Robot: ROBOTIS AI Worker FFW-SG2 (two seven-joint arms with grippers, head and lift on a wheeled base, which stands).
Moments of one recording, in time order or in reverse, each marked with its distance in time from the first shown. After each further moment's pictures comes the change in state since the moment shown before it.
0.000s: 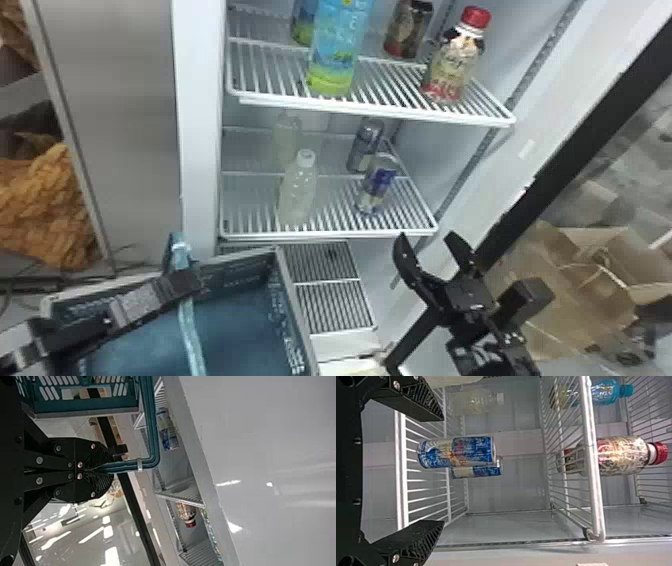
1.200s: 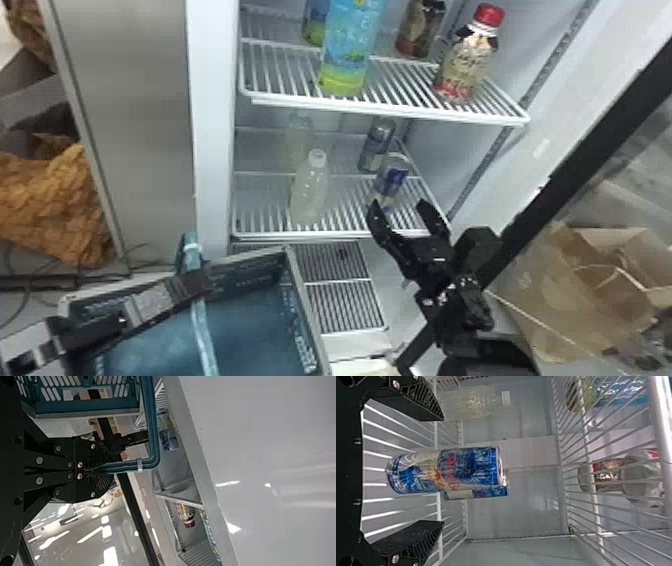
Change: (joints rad) left arm 0.006 0.000 0.003 0.000 0.004 0.000 0.000; right arm -0.277 -0.052 0.133 0.268 0.036 0.000 -0.068
